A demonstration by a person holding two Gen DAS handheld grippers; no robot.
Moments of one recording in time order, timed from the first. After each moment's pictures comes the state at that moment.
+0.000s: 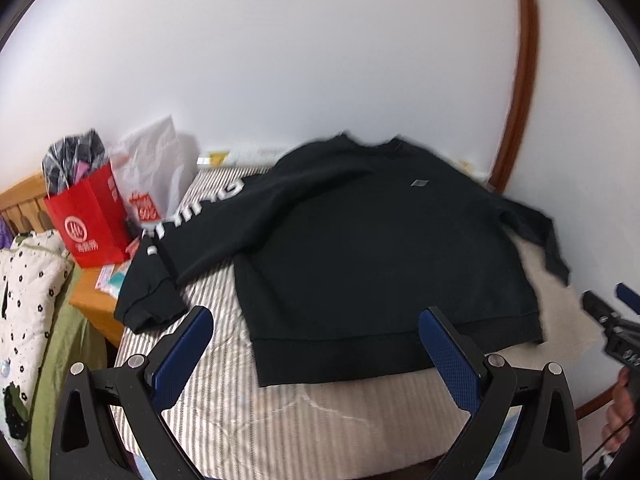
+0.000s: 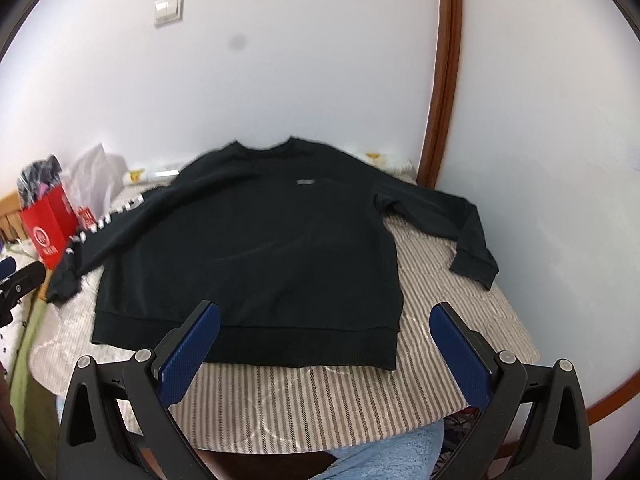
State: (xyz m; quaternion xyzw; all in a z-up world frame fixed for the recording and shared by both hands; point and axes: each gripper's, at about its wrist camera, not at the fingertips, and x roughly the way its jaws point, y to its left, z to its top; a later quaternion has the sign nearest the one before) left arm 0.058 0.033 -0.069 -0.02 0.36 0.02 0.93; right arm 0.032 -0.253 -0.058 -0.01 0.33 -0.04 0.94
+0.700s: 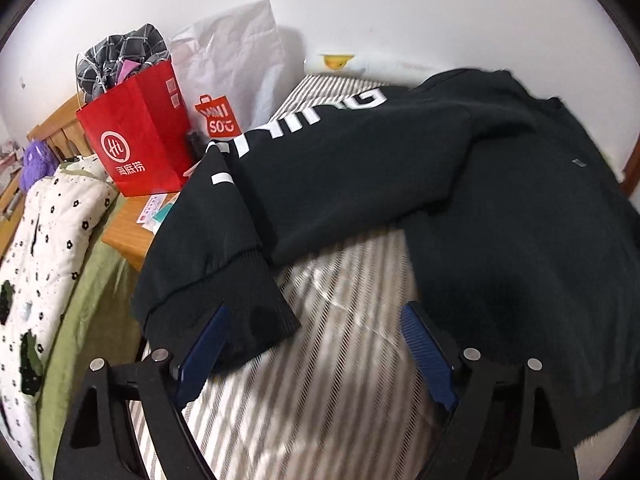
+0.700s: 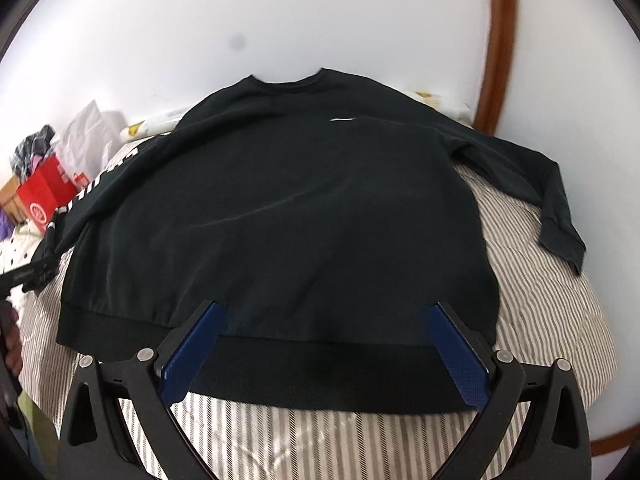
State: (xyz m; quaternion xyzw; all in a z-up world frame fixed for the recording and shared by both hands) left arm 0.175 0.156 -0.185 -0.05 0.46 0.17 0.87; right arm 0.142 -0.230 -0.156 0.00 0.40 0.02 0.91
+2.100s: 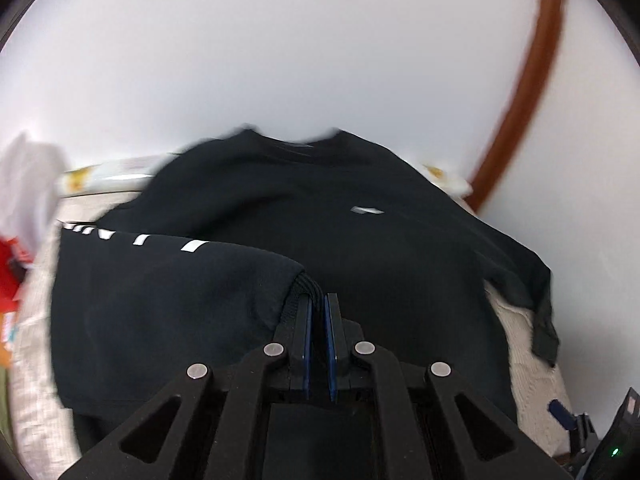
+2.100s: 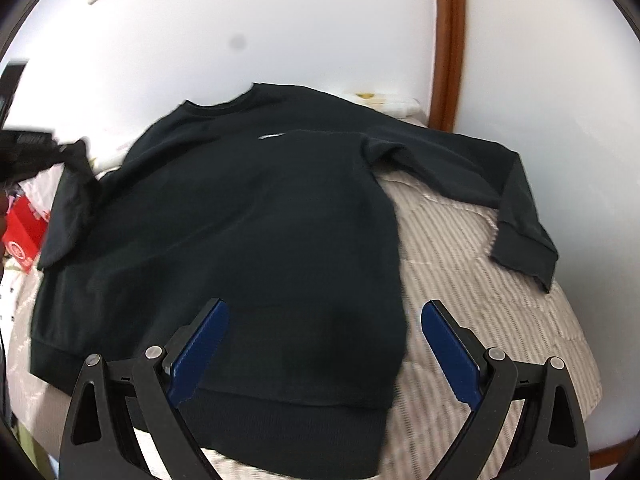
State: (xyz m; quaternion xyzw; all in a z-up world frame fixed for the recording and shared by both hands) left arm 0.317 -0.092 -0.100 -0.06 0.40 -0.10 0.91; right arm 0.174 -0.329 -0.161 0.03 0.39 -0.03 0.92
